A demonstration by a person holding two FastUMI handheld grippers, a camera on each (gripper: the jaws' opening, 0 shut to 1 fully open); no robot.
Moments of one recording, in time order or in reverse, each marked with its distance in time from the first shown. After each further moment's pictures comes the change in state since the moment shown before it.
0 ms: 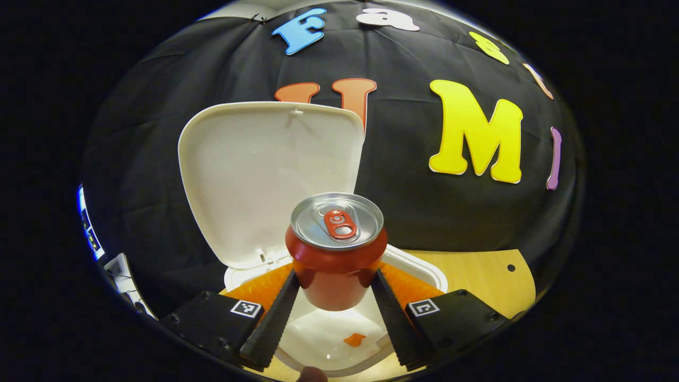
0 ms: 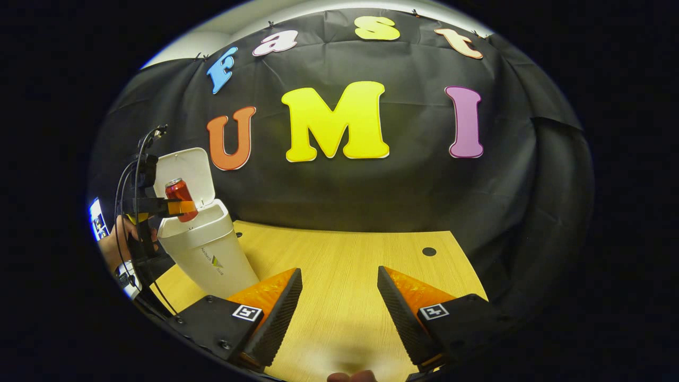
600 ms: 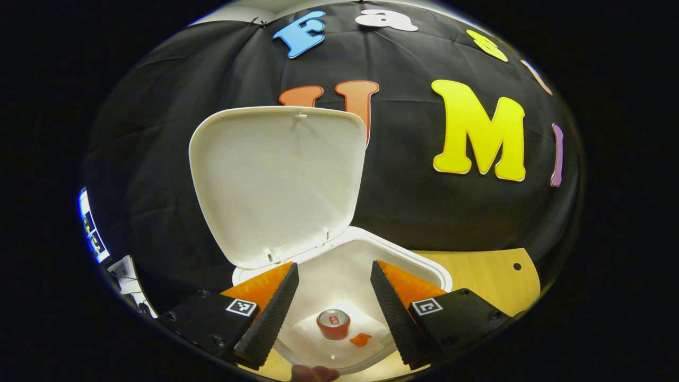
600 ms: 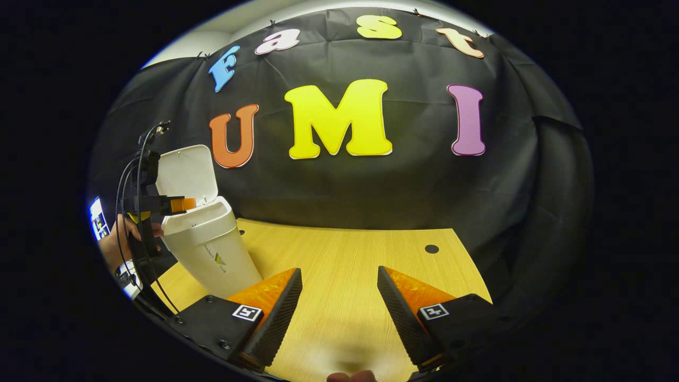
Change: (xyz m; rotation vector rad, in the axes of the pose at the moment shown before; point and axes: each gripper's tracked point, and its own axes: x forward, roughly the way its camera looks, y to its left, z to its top) left arm -0.007 0.002 0.007 0.024 -0.028 0.037; right arm -0.003 0.006 -0.006 0.004 0.009 0.010
